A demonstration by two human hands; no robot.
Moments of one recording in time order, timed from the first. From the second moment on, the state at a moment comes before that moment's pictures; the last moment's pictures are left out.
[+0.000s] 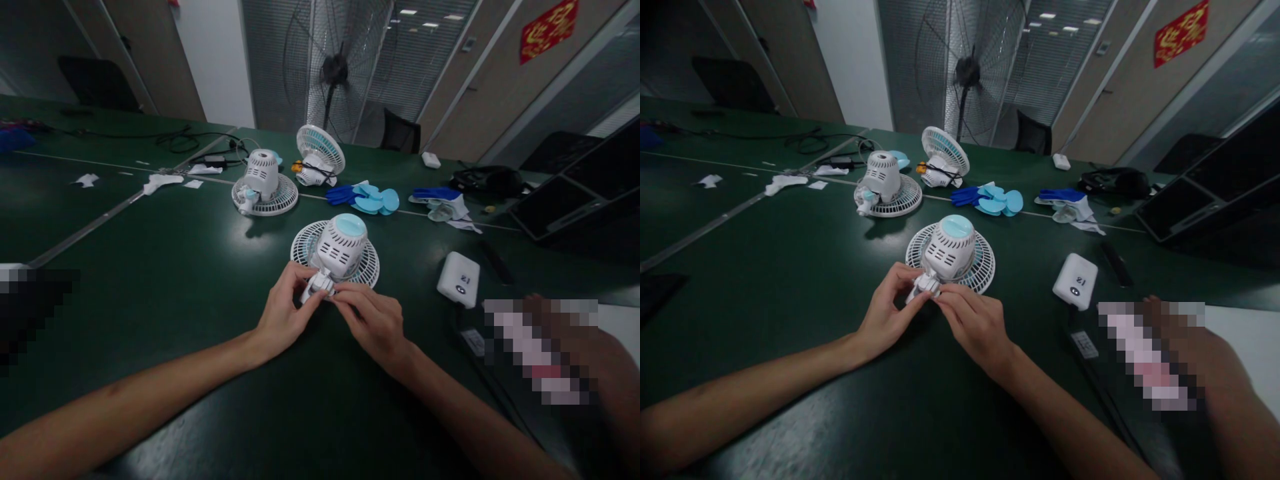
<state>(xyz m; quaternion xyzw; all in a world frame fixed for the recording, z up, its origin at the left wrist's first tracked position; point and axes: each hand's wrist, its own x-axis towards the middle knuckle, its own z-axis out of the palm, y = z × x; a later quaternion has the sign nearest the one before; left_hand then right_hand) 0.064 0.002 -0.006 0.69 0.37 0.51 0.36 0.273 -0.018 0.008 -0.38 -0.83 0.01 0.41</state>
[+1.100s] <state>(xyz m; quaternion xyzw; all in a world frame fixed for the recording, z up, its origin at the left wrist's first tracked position) 0.065 0.002 -0.007 0.69 0.37 0.51 0.36 0.270 -0.018 0.006 -0.38 -0.82 -0.02 0.42</state>
